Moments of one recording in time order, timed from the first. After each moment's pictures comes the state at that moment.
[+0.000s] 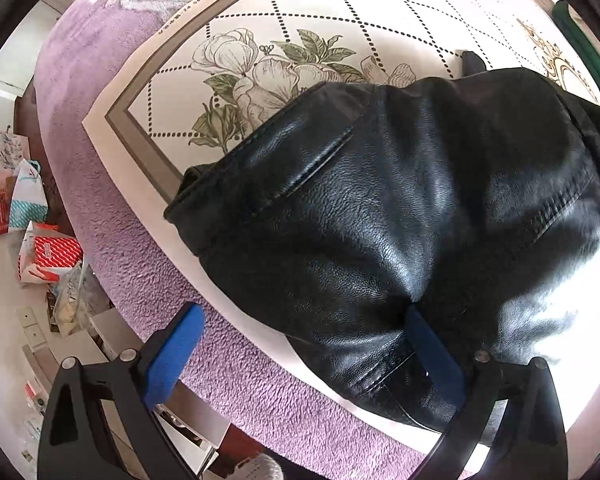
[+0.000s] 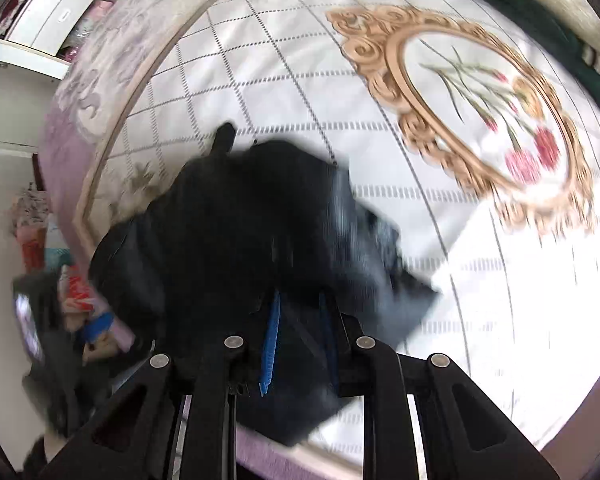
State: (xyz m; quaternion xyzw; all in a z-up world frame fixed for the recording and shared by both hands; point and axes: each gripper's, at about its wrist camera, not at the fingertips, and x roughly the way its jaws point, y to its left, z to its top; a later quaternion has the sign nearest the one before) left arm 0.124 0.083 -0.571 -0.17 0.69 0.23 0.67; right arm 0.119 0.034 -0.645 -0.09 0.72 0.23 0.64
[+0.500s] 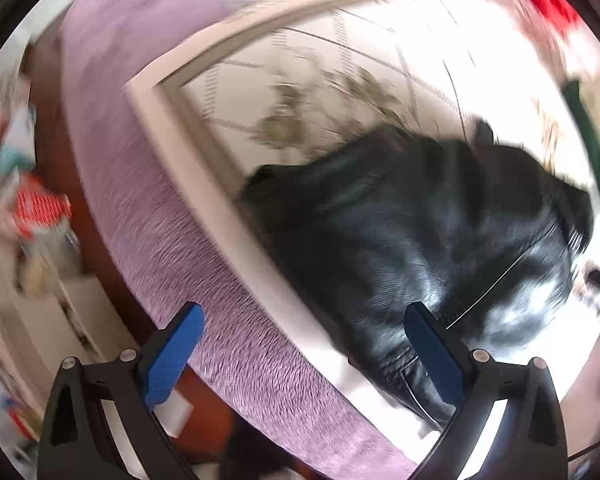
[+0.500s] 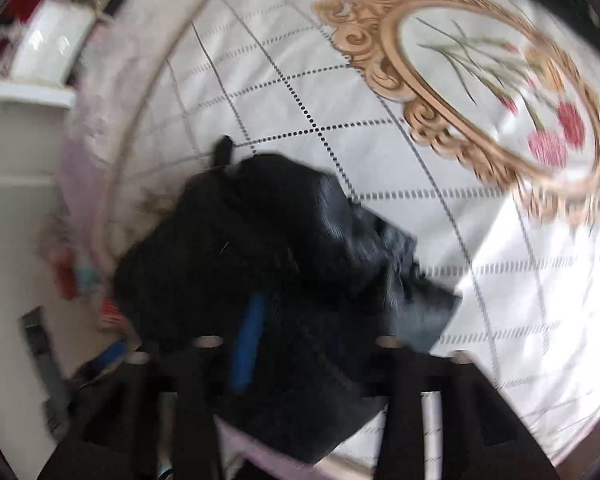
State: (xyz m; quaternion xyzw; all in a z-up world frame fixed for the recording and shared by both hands) left arm 0.062 0.136 -0.538 -0.31 0.62 0.25 0.67; right arm 0.136 -0.057 -0.628 0.08 0.74 0.25 0.62
